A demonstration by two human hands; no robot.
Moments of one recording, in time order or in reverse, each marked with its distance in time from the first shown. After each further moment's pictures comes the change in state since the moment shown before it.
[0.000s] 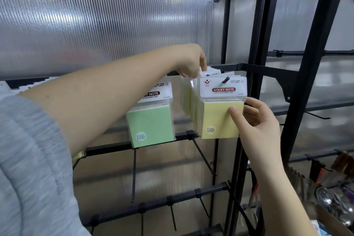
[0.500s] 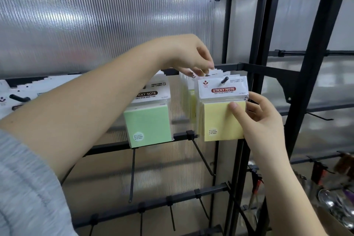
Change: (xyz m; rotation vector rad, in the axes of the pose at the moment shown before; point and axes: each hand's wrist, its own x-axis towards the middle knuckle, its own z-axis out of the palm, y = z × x) left_hand -0.030 0.007 -0.012 -0.398 -0.010 0.043; right_hand 0.012 -0.004 -0.007 0.035 -0.079 -0.031
